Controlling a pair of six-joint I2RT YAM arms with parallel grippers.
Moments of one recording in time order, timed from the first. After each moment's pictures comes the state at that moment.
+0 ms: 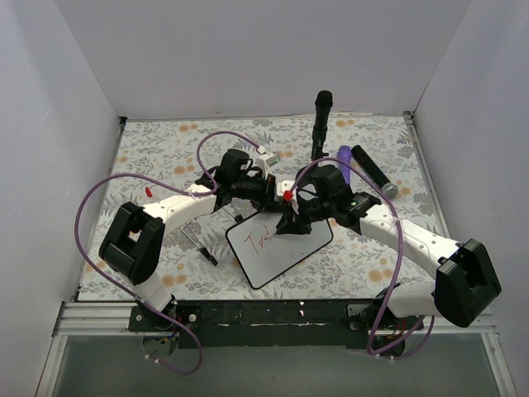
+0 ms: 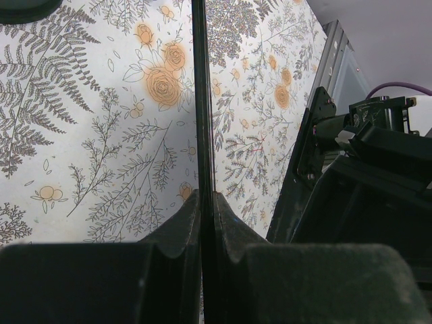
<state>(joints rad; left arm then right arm) -0.60 1.66 1.08 -0.02 0.78 -0.31 0.69 1.31 0.90 -0.29 -0.80 -0.47</state>
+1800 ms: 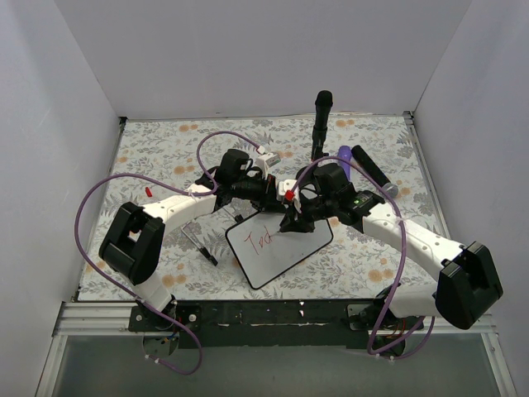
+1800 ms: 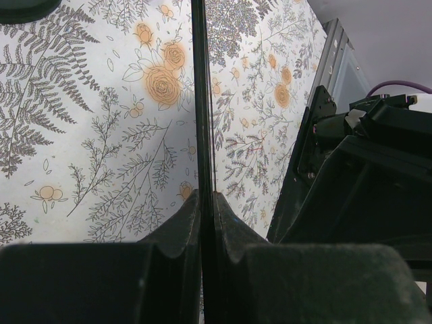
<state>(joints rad) -0.60 1.66 1.08 -0.03 0.78 -0.30 0.67 1.30 0.92 -0.36 -0.77 -0.52</state>
